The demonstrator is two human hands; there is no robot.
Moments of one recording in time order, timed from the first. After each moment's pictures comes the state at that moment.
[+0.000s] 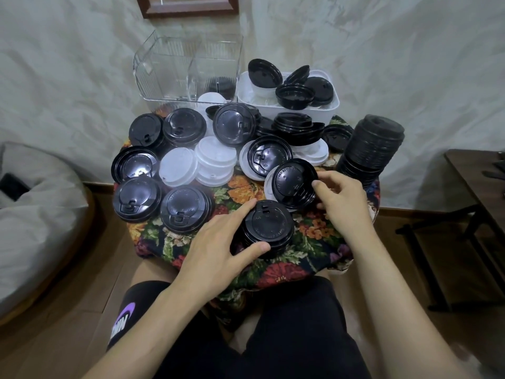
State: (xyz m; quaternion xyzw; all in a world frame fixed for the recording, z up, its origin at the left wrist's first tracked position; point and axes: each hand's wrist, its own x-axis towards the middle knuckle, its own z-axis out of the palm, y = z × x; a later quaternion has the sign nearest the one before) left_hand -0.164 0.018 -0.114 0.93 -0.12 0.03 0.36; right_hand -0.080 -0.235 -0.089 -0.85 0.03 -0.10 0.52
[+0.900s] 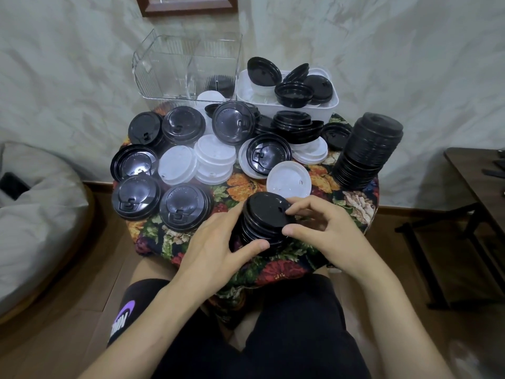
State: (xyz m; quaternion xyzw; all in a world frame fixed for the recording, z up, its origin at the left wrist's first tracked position) left_hand -0.165 0.016 -0.110 0.92 -0.12 0.03 0.37; right_hand -0.139 -0.225 -0.076 -0.82 -0.10 0.08 0.56
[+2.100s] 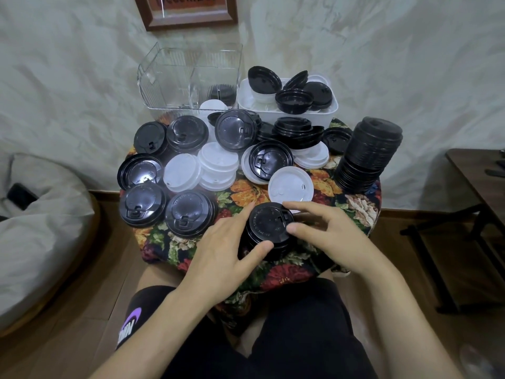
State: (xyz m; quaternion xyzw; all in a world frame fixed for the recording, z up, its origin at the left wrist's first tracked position) left_hand -0.165 0.013 -0.110 0.93 -0.12 0.03 0.33; right_hand -0.131 -0.226 -0.074 -0.82 -0.12 0.11 0.56
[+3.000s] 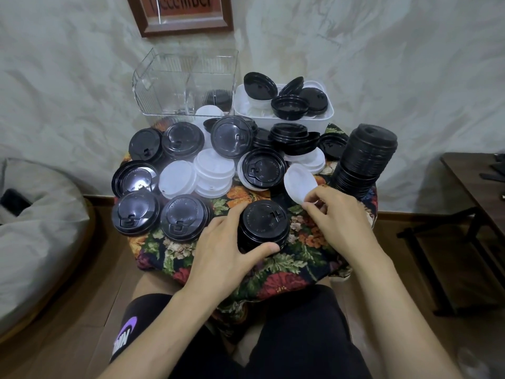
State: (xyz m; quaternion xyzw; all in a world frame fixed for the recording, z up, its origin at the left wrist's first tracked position) left_hand -0.151 0.001 -0.104 0.93 -0.05 0.05 0.37; right_hand -0.093 -0.238 -0.081 -0.96 -0.07 -0.09 0.24
